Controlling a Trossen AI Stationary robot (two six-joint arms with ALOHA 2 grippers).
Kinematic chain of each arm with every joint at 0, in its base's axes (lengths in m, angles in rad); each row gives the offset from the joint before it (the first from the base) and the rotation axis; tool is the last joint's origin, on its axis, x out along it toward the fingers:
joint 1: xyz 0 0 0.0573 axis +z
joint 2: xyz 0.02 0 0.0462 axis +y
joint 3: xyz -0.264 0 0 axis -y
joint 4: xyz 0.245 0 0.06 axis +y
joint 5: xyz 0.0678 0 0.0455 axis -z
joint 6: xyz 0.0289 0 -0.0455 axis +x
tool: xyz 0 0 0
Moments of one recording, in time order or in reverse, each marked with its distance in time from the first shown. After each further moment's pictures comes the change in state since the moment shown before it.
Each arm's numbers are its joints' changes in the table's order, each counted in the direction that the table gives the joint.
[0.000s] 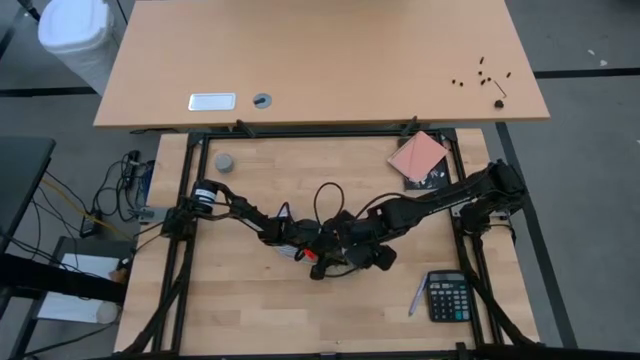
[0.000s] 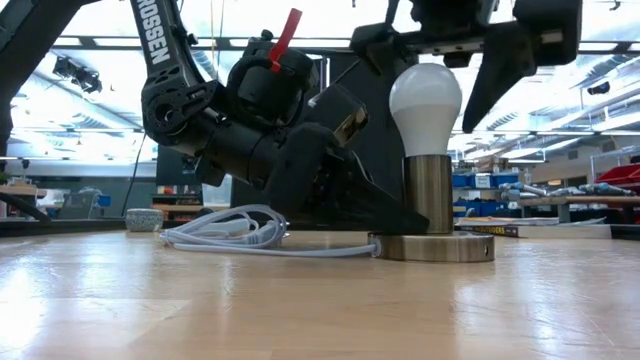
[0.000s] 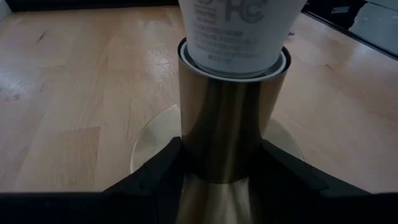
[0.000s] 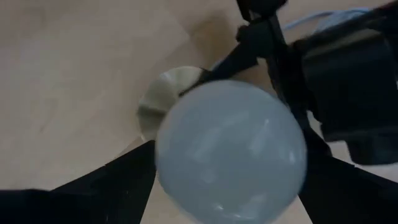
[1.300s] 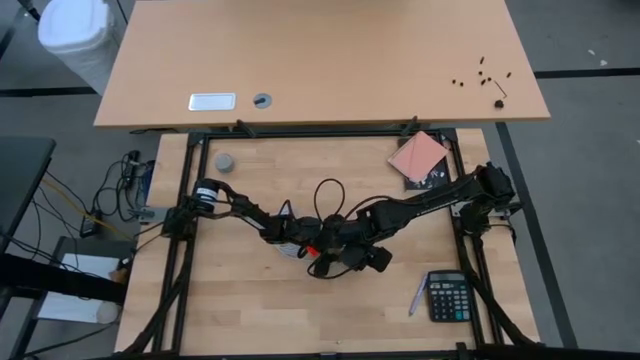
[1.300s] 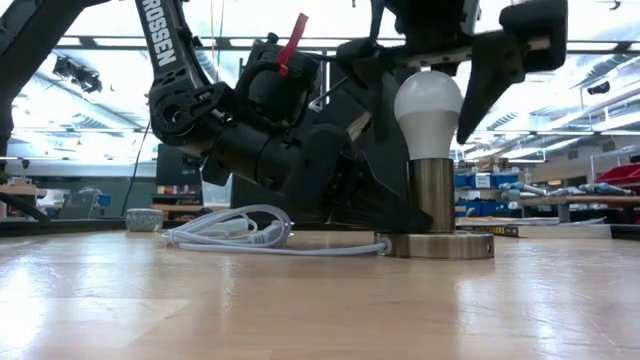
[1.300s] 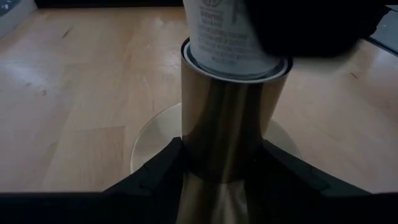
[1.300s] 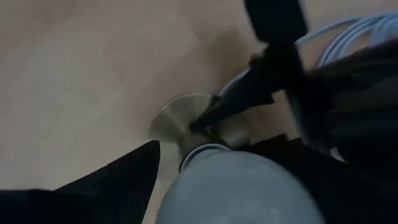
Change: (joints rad) left arm 0.027 0.001 0.019 0.005 -0.040 -0.027; right arm -0.020 0.093 0.078 0.043 -0.067 -0.029
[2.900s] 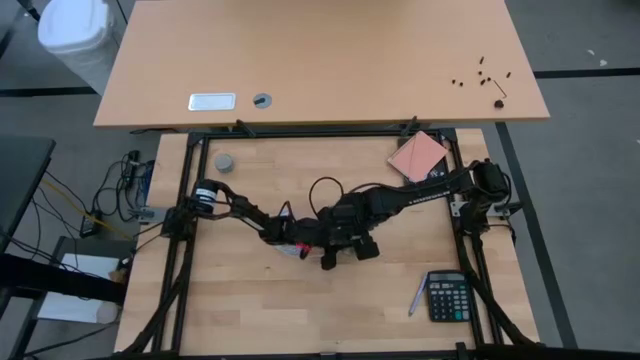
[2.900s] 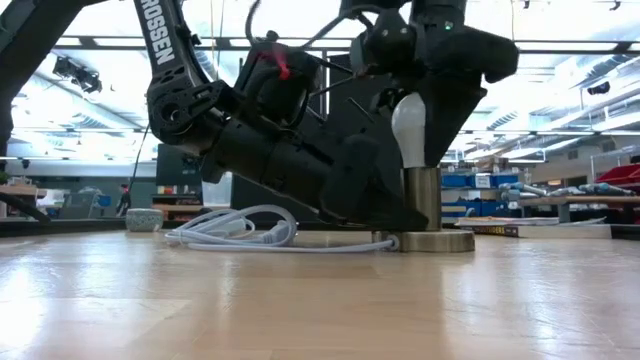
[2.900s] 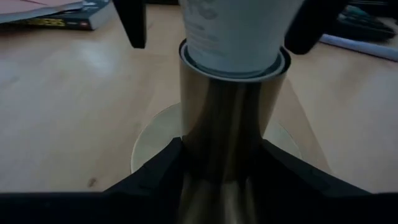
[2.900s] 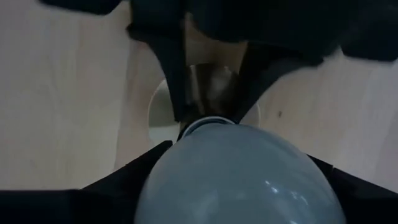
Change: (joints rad) left arm -0.013 -0.002 0.001 0.008 -0.262 -0.103; right arm -0.110 0.020 -0.002 0.104 0.091 0.598
